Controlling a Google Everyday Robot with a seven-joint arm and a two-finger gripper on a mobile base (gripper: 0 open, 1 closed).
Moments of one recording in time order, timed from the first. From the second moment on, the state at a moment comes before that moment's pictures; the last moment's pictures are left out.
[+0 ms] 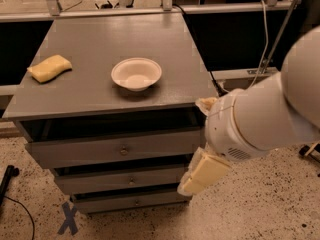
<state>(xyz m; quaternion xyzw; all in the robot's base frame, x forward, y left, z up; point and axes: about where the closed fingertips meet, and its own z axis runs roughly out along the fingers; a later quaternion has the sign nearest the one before) 0.382 -0.063 0.895 -0.60 0.74 0.05 0.29</state>
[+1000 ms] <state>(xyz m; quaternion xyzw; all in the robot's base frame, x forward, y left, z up) 0.425 -0.083 0.802 -0.58 0.76 0.11 0.28</state>
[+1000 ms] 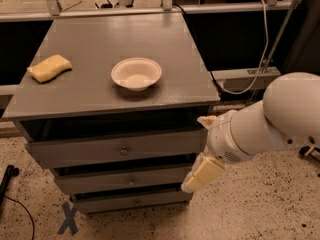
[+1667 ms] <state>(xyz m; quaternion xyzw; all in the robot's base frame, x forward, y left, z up) 0.428 -0.087 0.733 -0.58 0.75 0.17 0.26</state>
